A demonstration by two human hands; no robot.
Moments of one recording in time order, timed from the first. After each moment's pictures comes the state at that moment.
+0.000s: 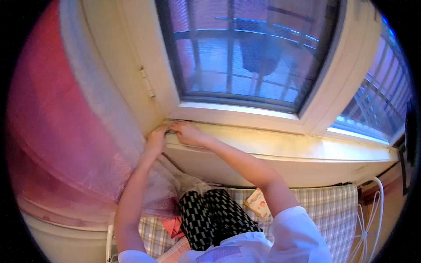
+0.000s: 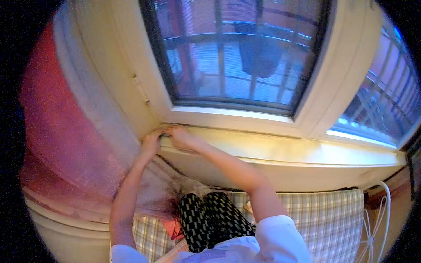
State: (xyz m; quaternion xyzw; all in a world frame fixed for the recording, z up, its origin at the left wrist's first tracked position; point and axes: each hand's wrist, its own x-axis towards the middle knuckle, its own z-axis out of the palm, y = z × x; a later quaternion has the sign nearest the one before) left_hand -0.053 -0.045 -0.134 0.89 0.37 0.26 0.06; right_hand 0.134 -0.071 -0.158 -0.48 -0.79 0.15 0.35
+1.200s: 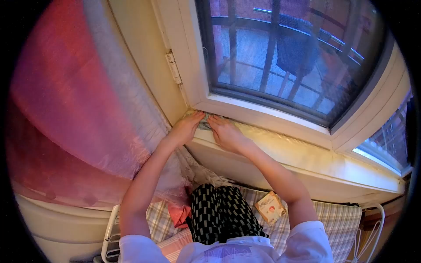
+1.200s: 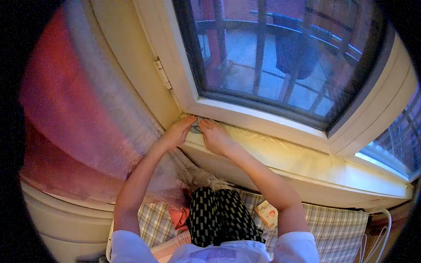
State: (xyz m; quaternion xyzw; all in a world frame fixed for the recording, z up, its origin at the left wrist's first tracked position) left_hand -0.039 -0.038 -0.132 0.92 0.28 0.23 0.13; right_hand 0.164 -0.123 -0.138 -0.50 -0.82 0.06 0.27
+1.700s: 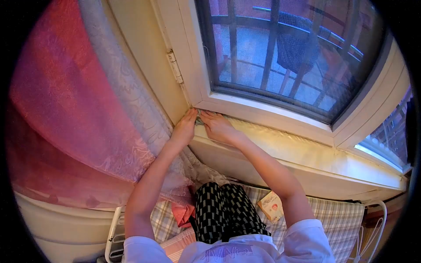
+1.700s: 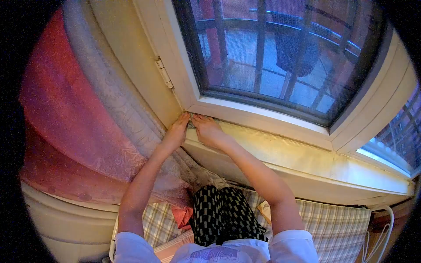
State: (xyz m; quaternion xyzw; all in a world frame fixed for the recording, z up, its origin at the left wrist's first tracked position) left_hand -0.045 -0.046 -0.141 0.90 0.40 0.20 0.01; right_hand 0.139 -0.083 -0.153 -0.48 -0.84 0.04 0.27
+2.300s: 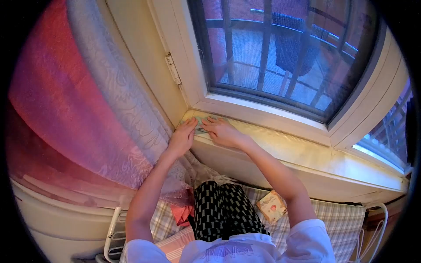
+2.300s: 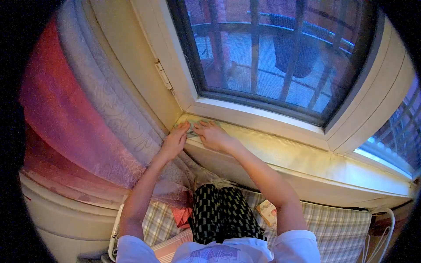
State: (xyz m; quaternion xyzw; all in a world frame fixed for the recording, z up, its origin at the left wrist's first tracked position) left_hand -0.057 -0.085 -0.140 0.89 0.40 0.22 0.10; right_hand 0.165 -0.117 -0.135 -0.43 -0.86 0.14 0.23
